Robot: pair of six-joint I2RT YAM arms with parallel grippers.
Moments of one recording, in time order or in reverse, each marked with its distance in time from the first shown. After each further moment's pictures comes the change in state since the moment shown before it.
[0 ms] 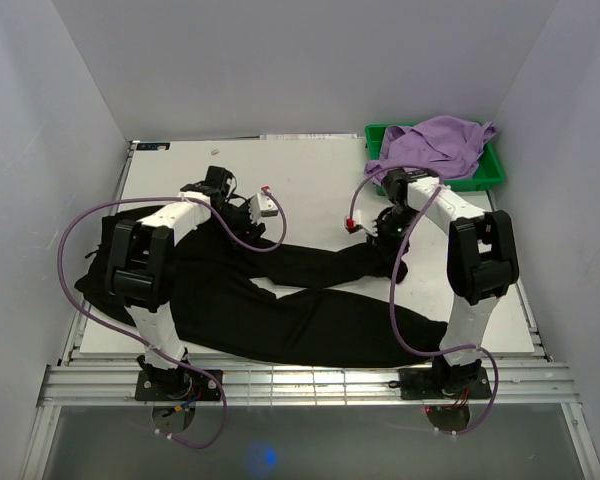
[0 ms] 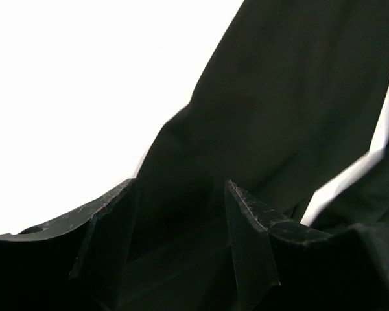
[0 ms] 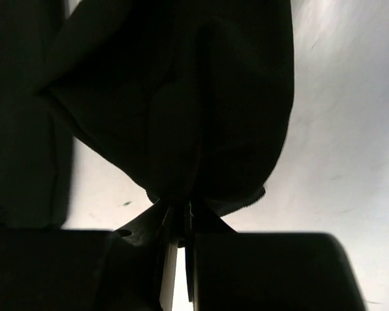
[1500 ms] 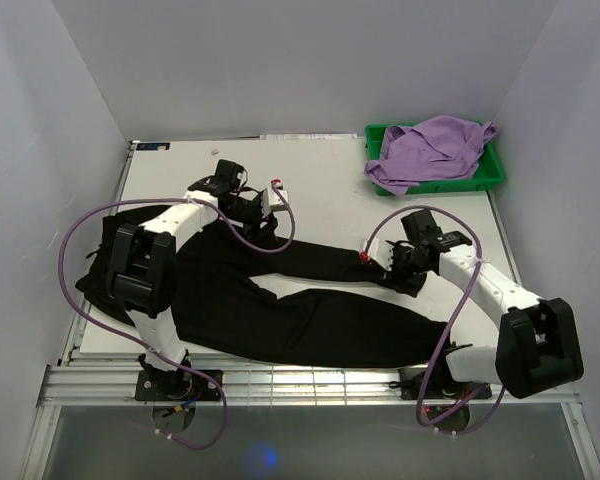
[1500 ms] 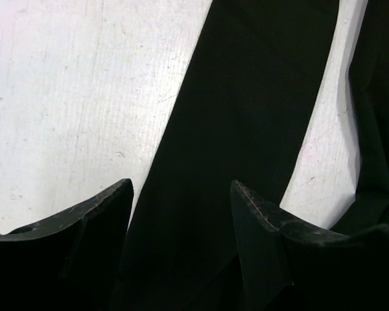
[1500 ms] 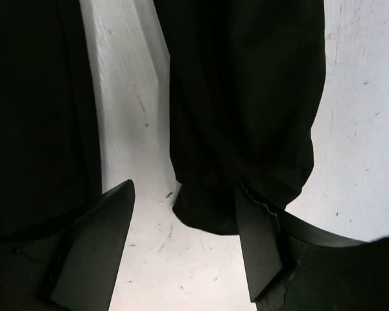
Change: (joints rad) left arm -0.064 -0.029 0.033 0.082 0.123 -0.027; right arm 0.011 -0.596 -0.613 0.404 0.117 0.238
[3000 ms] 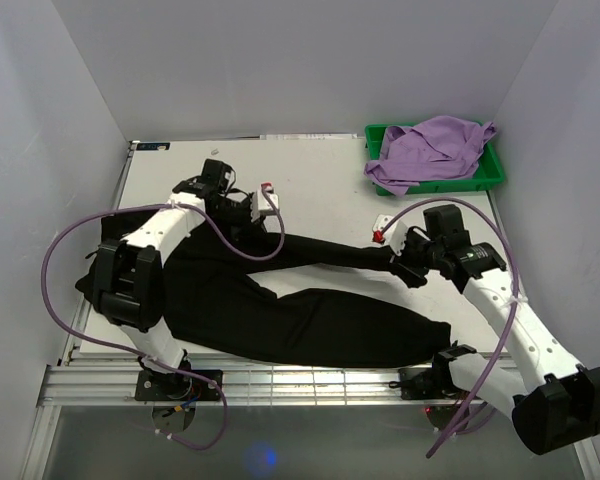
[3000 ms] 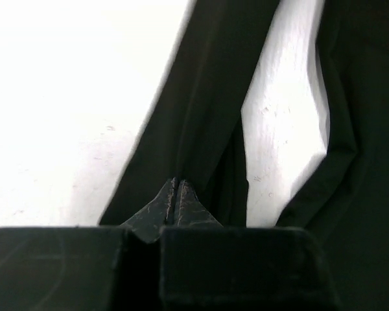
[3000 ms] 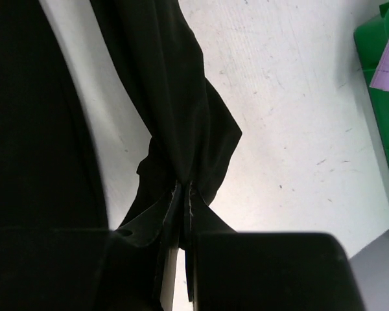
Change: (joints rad) left arm 0.023 -0.121 -0.065 -0.143 -0.036 0.164; right arm 0.008 -0.254 0.046 0.046 -0.003 0.190
